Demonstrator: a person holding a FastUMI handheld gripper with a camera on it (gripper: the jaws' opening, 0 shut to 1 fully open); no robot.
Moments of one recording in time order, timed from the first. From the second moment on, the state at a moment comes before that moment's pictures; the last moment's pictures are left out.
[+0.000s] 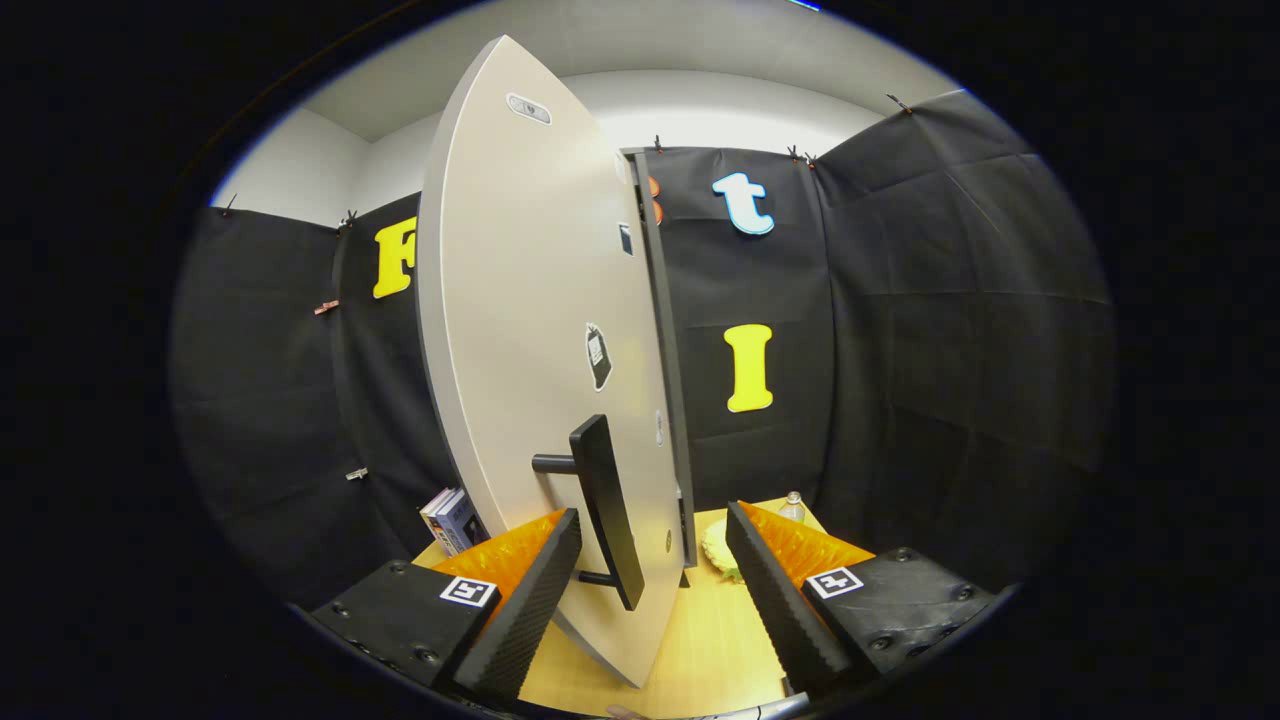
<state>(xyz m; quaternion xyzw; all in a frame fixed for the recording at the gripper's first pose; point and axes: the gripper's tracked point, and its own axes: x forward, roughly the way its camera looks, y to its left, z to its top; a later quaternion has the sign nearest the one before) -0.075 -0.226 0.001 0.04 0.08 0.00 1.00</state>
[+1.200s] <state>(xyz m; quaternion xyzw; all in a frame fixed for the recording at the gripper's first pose) 0.032 -0.029 -0.040 0.04 0.12 0.05 0.99</state>
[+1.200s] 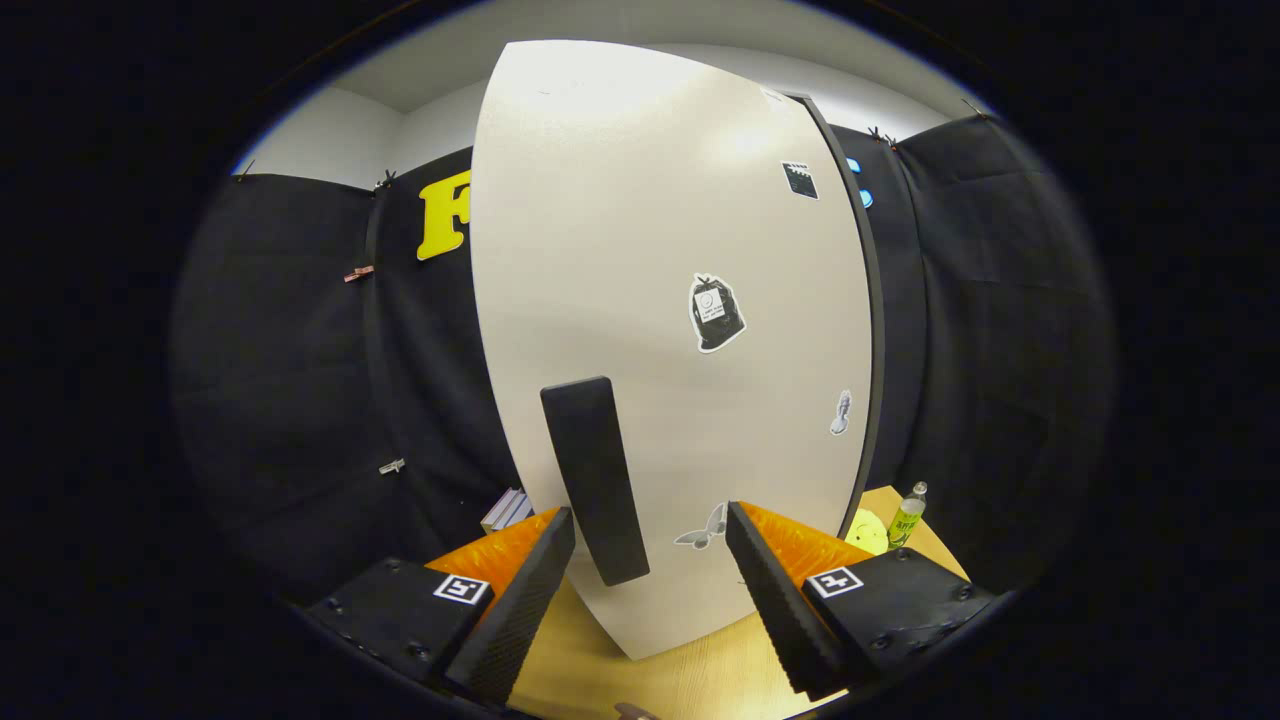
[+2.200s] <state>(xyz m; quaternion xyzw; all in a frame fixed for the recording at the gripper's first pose) 0.009 -0.043 -0.016 0.03 0.08 0.02 1.00</state>
